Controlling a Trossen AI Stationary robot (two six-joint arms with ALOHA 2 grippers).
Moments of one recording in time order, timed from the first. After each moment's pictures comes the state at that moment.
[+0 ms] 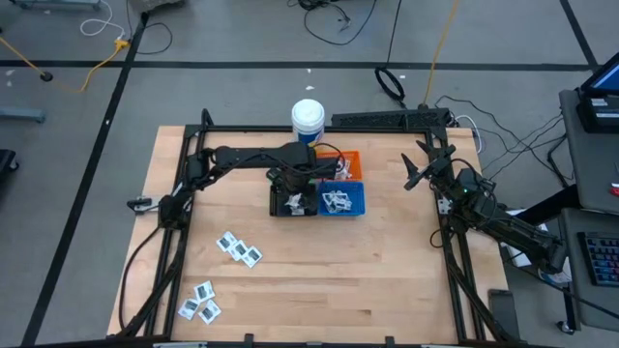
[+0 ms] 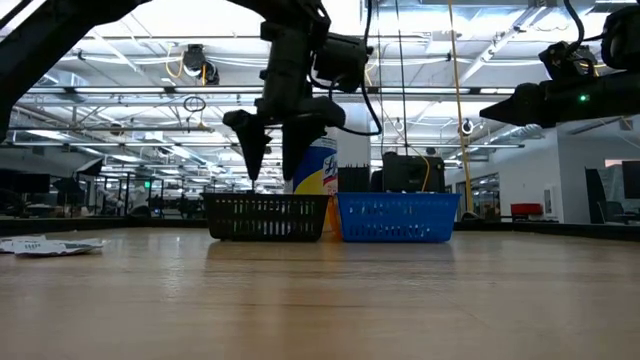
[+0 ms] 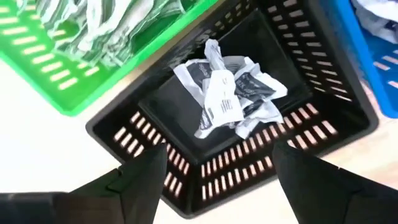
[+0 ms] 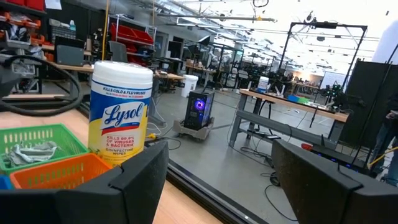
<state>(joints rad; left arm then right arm) 0.19 2.17 1.92 -1.44 0.06 -0.76 -0.58 0.08 0.02 0.19 0.26 -0.22</state>
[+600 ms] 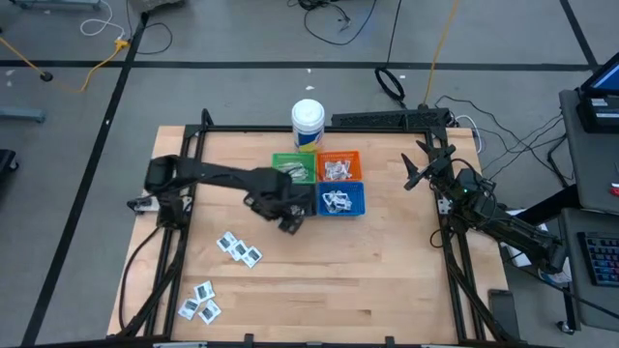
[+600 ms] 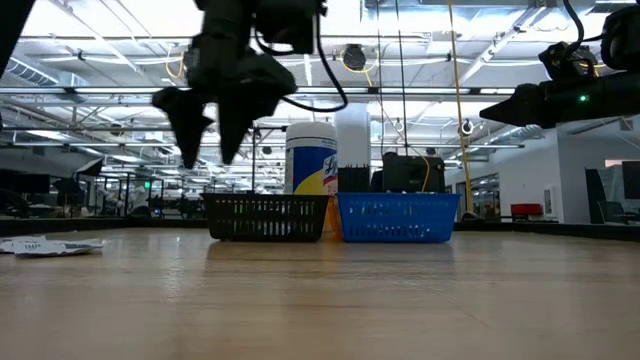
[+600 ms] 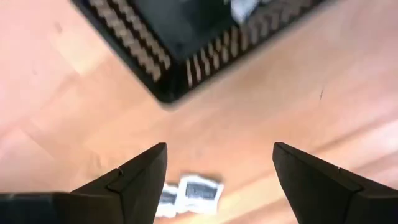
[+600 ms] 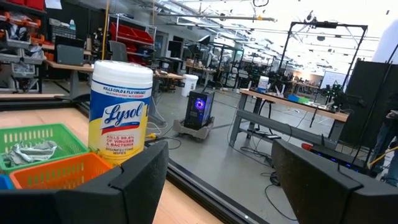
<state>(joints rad) 0.02 1.86 1.48 -1.23 0.13 -0.98 -0.58 0.08 0.02 0.19 0.26 -0.22</state>
